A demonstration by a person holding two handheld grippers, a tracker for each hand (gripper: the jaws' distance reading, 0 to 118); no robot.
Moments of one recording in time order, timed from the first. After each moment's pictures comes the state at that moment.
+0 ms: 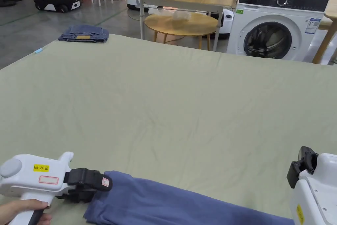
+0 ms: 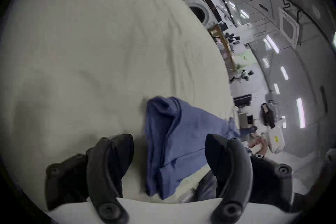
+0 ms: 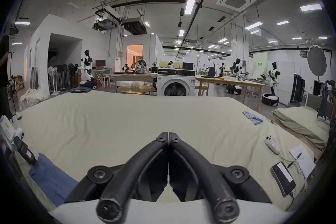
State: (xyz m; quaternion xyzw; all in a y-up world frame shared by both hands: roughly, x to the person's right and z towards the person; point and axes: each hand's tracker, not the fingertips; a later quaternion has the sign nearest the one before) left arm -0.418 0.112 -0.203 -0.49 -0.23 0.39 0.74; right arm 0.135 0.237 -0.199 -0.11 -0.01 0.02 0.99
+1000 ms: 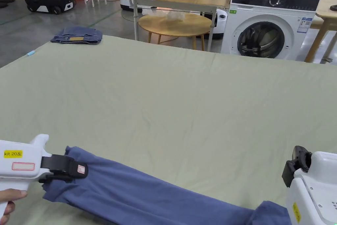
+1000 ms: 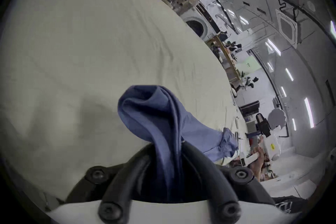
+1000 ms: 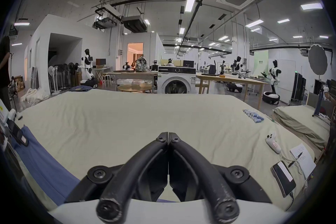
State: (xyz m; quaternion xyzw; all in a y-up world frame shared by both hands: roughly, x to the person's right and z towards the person) left arm -0.443 0.199 -0.188 -0.45 -0.15 0.35 0.81; right arm 0.138 0.241 -0.200 -0.12 -0.01 0.02 0.99
